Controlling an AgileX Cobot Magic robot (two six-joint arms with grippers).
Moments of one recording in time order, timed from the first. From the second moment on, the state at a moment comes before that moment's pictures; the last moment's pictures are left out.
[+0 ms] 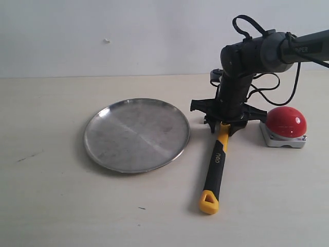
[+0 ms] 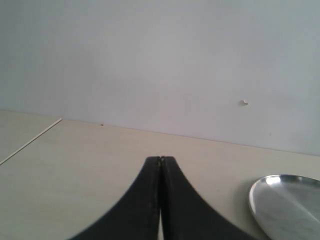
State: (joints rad) left arm 0.06 0.01 0.00 0.40 0.08 -0.51; right arm 0.33 2.28 -1.64 -0.10 0.84 0.66
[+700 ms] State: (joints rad) left arm 0.06 0.01 0.00 0.40 0.08 -0.51; right arm 0.33 2.28 -1.64 -0.09 0.84 0.53
